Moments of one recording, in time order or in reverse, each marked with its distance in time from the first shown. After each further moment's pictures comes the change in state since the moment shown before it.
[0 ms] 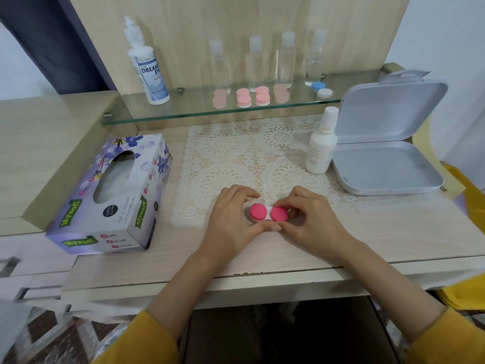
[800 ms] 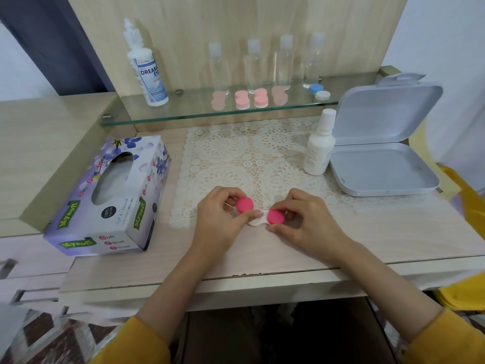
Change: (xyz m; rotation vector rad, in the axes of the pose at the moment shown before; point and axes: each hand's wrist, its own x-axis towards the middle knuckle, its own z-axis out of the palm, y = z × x) left_hand 0.002 0.003 -0.011 -0.153 0.165 -0.142; right_hand 0.000 -0.004 -0.001 -0.027 -0.039 0.018
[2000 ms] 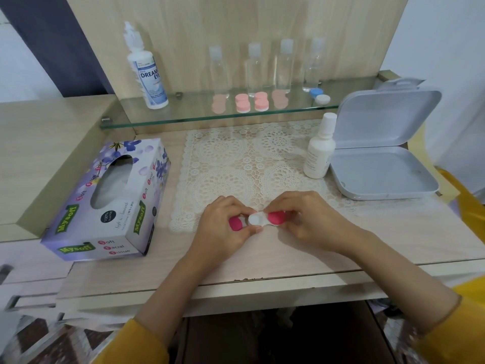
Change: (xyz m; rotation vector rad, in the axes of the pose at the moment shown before) left_hand 0.001 -0.009 -0.004 0.206 -0.204 0.137; right_hand 0.016 -0.007 -0.016 -0.117 -0.221 -0.107
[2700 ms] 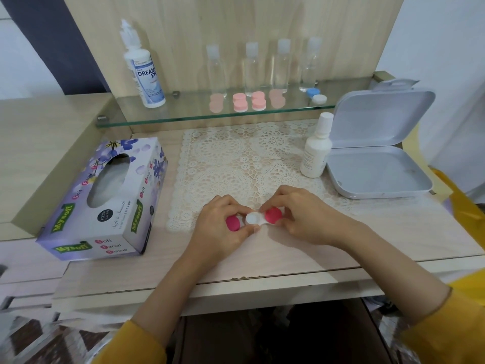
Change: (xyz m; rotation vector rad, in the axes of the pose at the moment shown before) left_hand -0.002 0.001 0.000 -0.005 0.002 -0.035; right_hand 0.007 -0.011 -0.008 -0.128 -0.193 0.176
